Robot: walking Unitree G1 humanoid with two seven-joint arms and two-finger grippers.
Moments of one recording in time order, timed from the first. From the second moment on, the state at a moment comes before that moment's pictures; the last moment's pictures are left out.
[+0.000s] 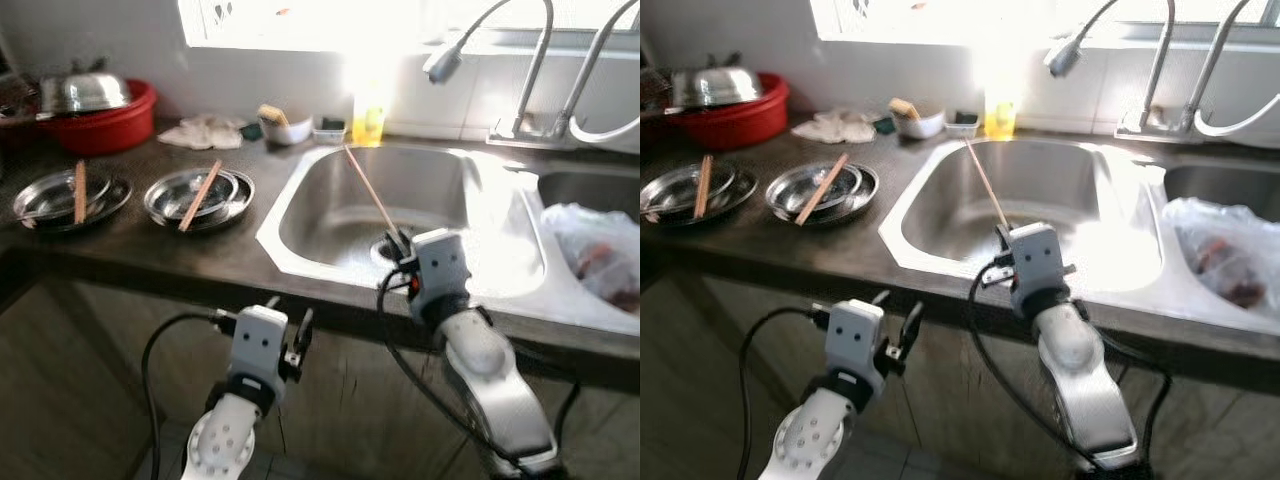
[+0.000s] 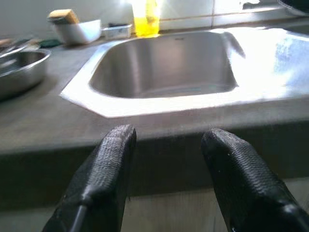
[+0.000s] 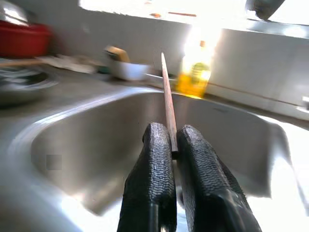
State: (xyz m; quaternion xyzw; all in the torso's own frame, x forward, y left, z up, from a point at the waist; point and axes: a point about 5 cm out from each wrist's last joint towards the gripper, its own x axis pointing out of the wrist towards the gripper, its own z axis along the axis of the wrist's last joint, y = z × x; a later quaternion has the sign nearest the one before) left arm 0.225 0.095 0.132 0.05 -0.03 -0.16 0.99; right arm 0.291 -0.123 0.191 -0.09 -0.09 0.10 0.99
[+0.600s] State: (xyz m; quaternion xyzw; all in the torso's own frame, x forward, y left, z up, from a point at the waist) left arm 0.224 0.090 0.131 0.04 -0.02 -0.16 0.99; right arm 0.319 -0.147 0.172 -0.16 0.05 0.12 0.98
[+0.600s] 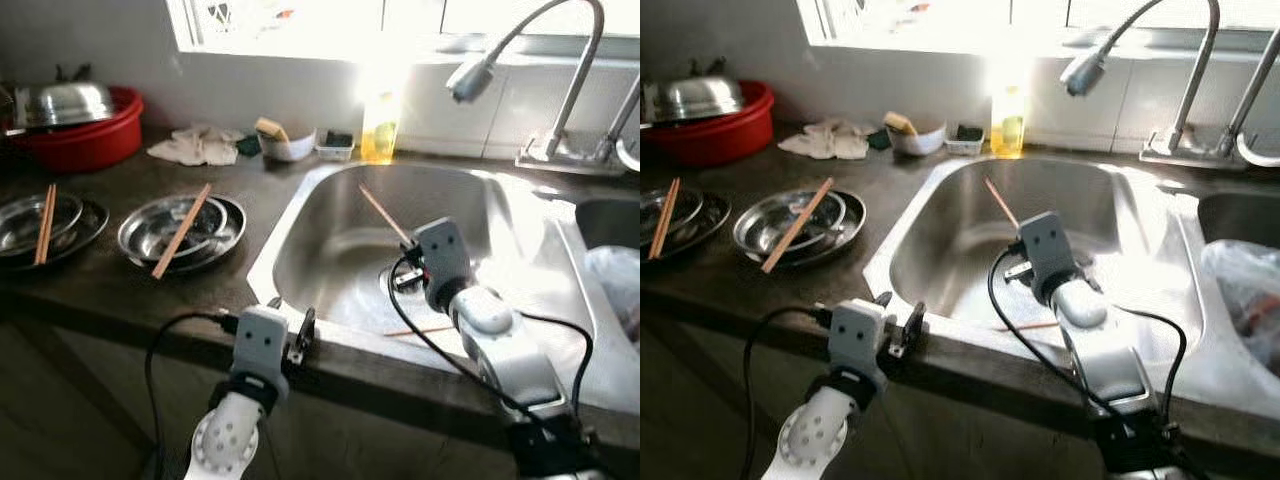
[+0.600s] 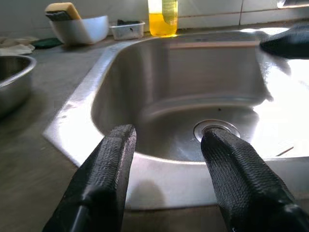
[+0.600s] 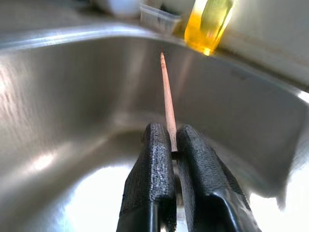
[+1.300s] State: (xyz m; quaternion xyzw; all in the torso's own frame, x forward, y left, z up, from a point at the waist) left arm 0.222 0.088 0.129 0.04 -0.02 -0.17 0.99; right arm 0.316 -0.146 0.147 -0.18 0.13 0.12 0.97
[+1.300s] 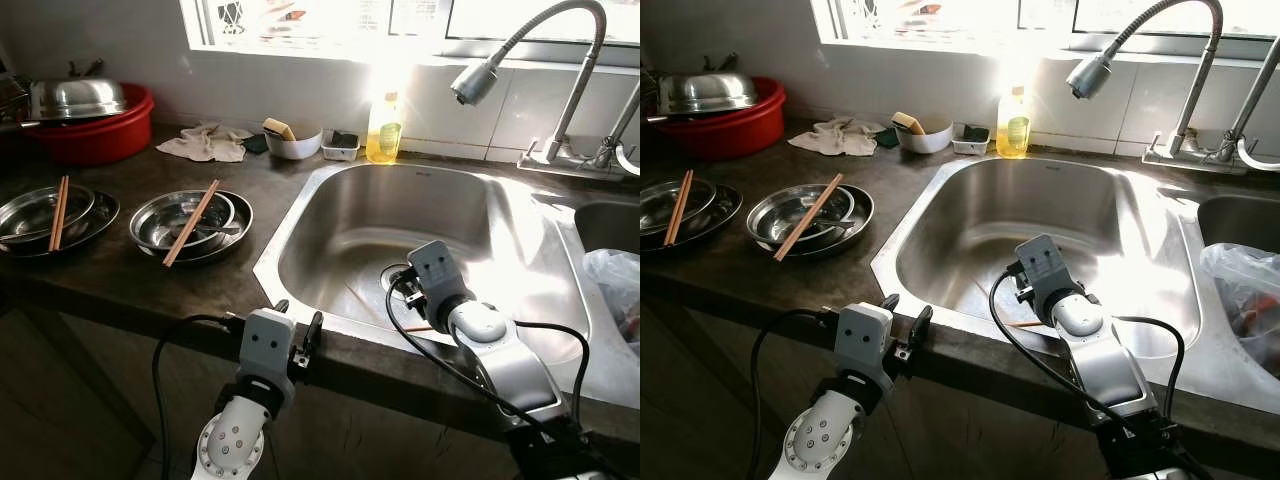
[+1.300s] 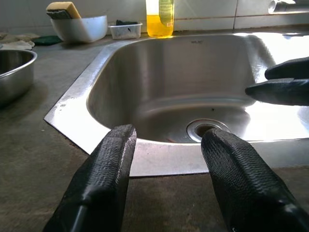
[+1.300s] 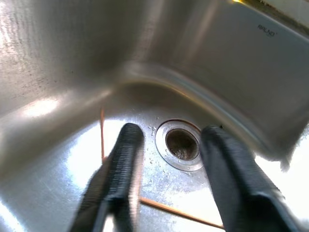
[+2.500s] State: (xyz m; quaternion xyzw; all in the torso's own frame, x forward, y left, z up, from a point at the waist) left arm 0.213 0.093 0.131 0.04 -0.03 -0.15 0.99; right arm 0.249 -0.118 0.167 0.00 -0.05 0.10 0.99
